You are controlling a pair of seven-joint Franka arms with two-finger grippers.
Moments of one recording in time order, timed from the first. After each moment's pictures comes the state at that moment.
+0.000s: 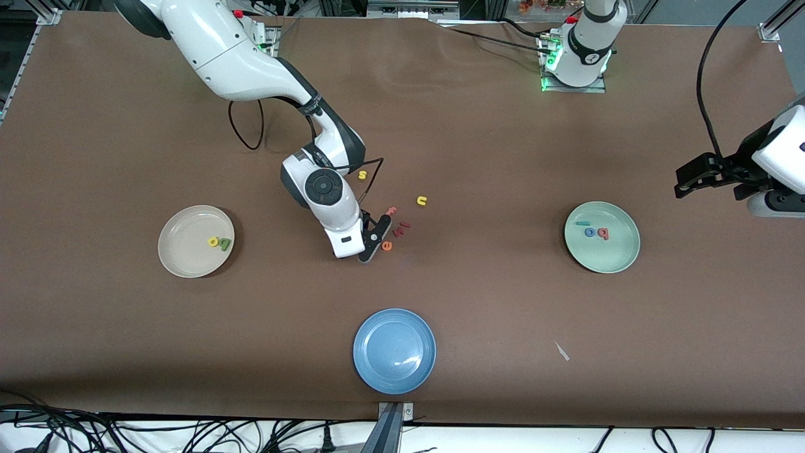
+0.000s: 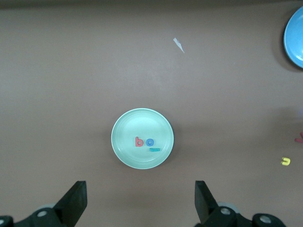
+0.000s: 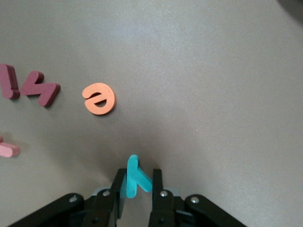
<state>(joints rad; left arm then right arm) 0.01 0.22 -0.07 -1.30 0.03 1.50 -0.02 0.44 0.80 0.19 -1.58 -0.18 2.43 -0.37</state>
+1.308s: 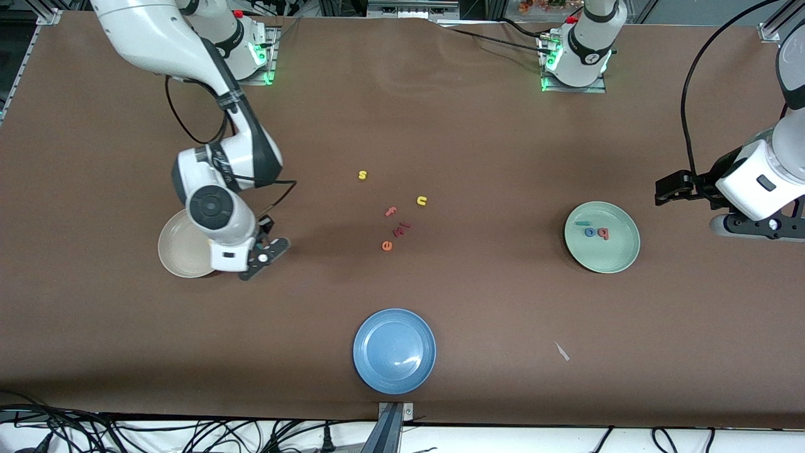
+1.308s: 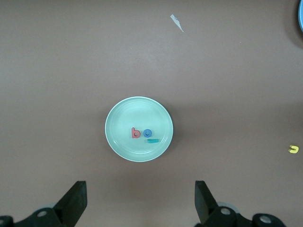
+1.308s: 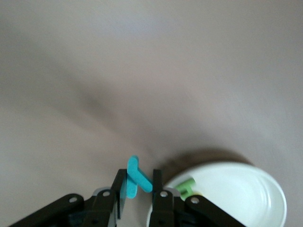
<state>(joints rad) 0.00 0.28 -0.08 -1.32 0.02 1.49 -0.01 0.34 0.52 -0.09 -1.78 -0.13 2.15 -0.36</state>
